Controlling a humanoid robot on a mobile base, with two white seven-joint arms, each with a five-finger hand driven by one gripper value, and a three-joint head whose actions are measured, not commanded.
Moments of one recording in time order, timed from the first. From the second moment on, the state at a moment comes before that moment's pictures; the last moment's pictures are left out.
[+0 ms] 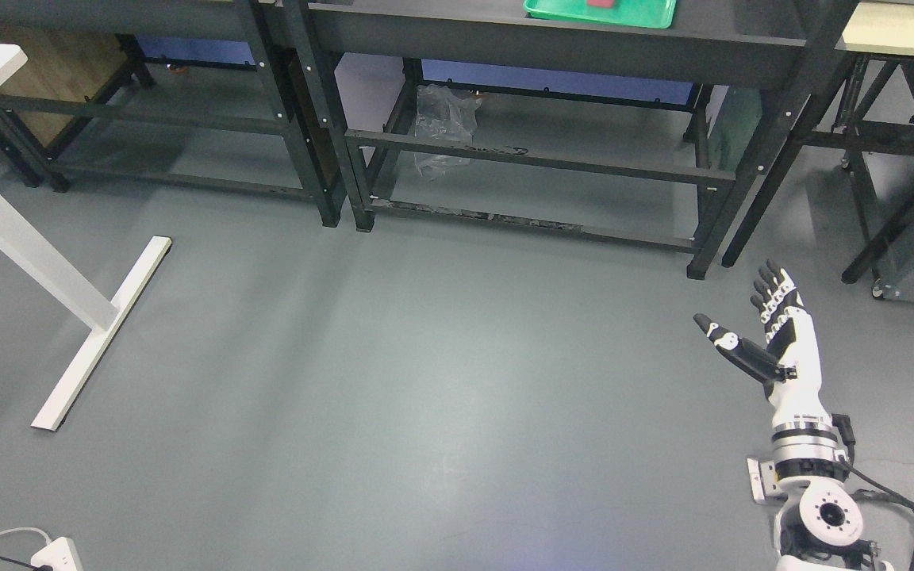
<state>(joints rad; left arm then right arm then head) 0.00 0.00 0.04 0.00 0.00 -0.11 -0.08 0.00 0.00 -0.08 -1.42 0.02 -0.20 0.05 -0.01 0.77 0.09</state>
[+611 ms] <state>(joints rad) 0.00 0.00 0.04 0.00 0.00 -0.11 -0.08 0.00 0.00 -0.07 -1.44 -0.03 -0.16 0.17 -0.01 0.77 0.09</state>
